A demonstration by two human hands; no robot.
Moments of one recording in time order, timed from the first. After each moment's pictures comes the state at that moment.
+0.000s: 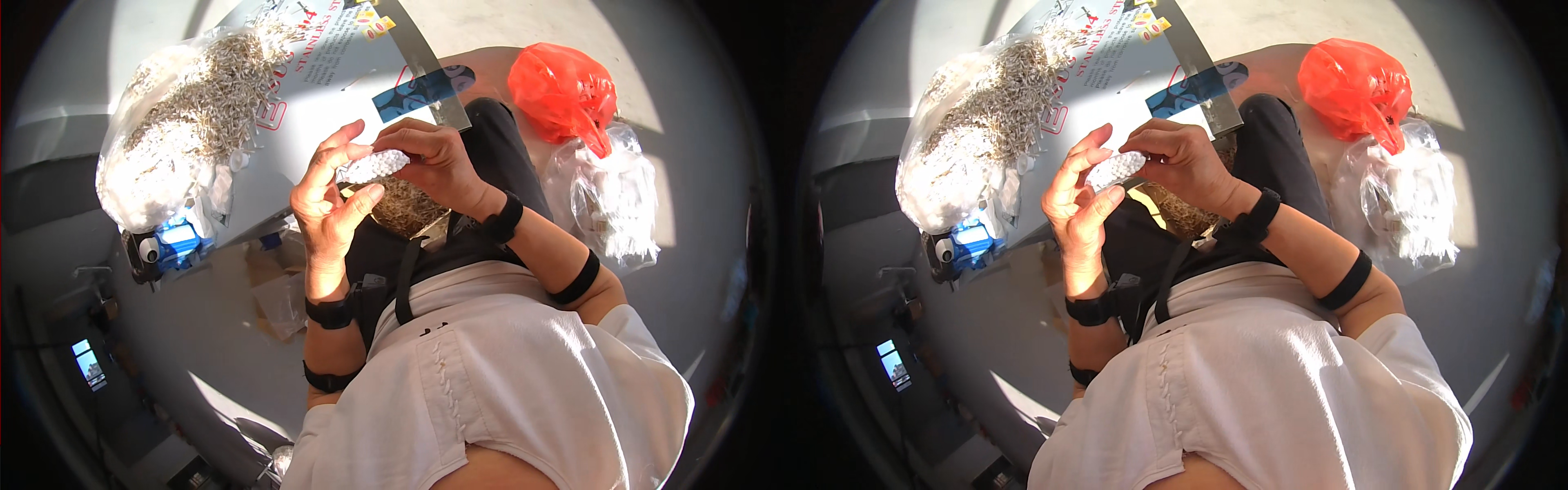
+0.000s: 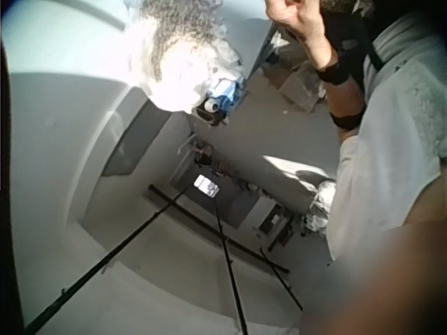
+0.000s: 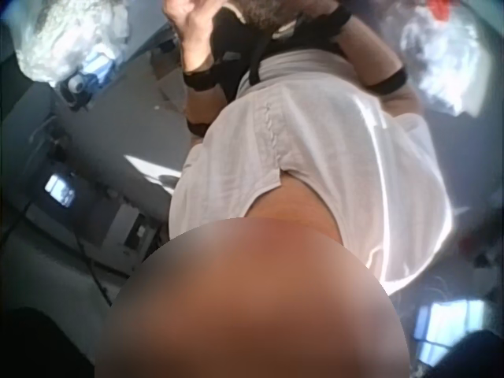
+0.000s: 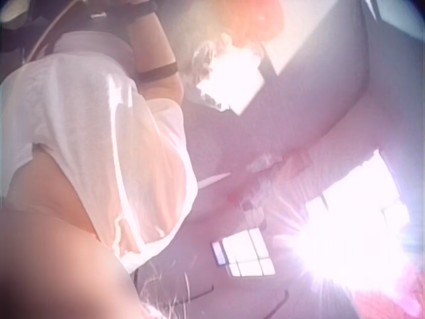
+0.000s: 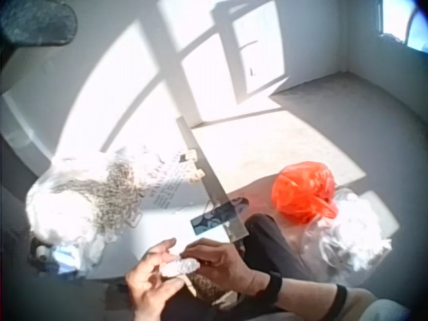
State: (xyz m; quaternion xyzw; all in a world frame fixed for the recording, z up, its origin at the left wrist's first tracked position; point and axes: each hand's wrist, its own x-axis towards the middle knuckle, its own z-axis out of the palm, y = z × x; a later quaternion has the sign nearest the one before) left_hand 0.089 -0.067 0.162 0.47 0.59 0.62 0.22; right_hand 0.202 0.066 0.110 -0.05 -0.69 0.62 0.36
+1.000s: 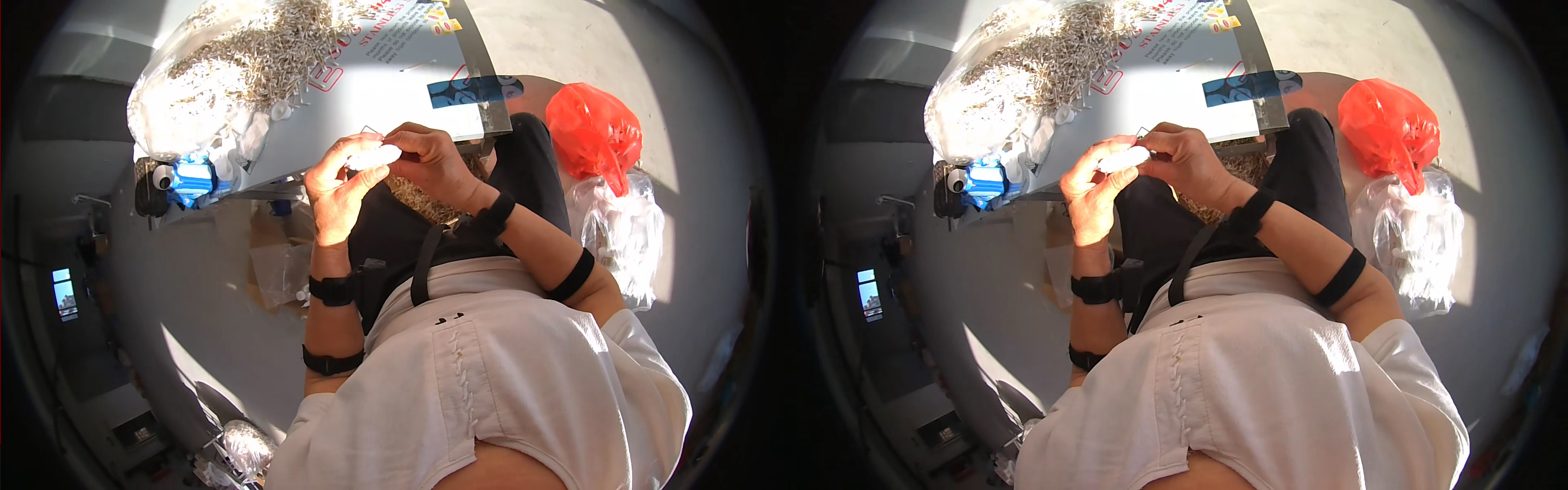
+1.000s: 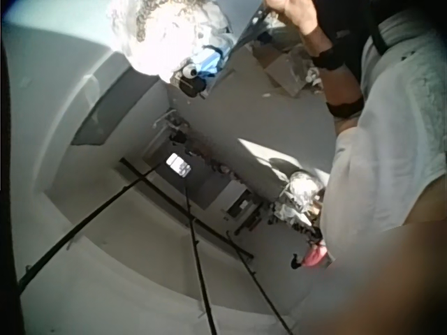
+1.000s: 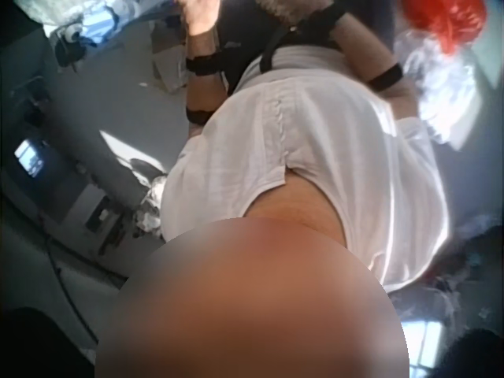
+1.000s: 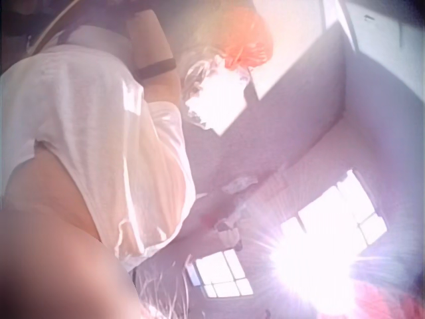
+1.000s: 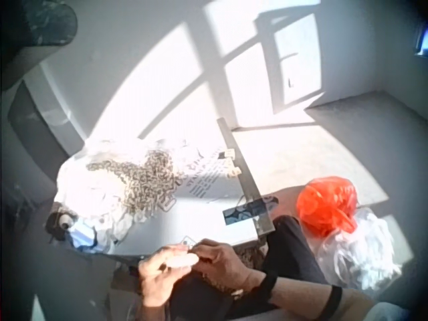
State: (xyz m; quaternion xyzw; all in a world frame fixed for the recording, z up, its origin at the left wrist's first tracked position) left_hand 0.085 -0.138 0.151 0.41 0.64 0.63 0.14; right_hand 0.168 0.010 0.100 0.02 -0.70 0.66 0.29
